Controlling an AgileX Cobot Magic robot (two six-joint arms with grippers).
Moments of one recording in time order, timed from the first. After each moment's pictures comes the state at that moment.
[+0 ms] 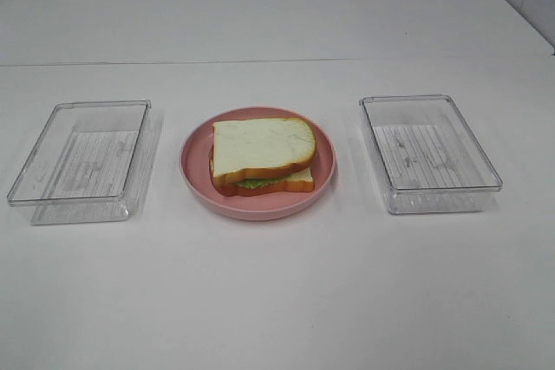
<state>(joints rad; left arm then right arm) 0.04 -0.01 -0.52 -0.07 1.08 0.12 0.00 0.18 -0.61 0.06 1.17 0.05</state>
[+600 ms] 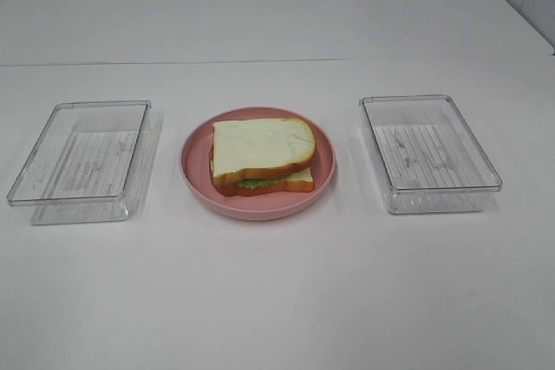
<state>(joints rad) 0.04 -0.01 -0.52 -0.07 1.08 0.12 0.00 0.00 -0.45 0.03 1.12 0.05</state>
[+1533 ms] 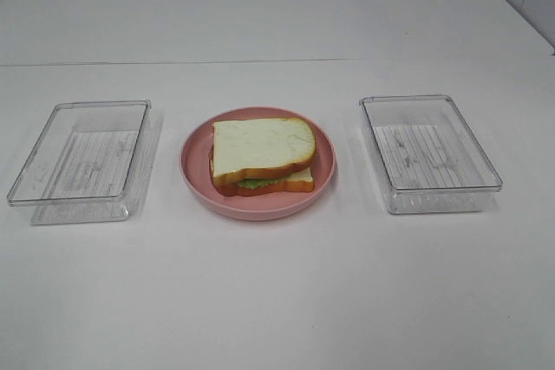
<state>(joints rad) 0.04 -0.01 -0.52 -0.07 1.08 0.12 0.00 0.00 -0.45 0.00 1.12 0.05</state>
